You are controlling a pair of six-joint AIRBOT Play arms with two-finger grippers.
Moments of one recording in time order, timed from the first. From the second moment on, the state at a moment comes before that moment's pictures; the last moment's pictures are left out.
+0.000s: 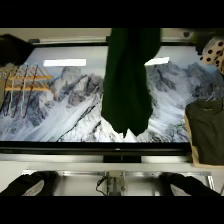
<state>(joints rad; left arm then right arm) -0.19 -0.97 1.63 1.35 -1.15 -1.63 0.32 -1.23 1.92 -0.72 1.09 1.33</state>
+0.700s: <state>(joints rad) -0.18 -1.00 1.06 1.63 -1.39 -1.71 0.67 -1.62 1.76 -1.39 1.43 1.53</state>
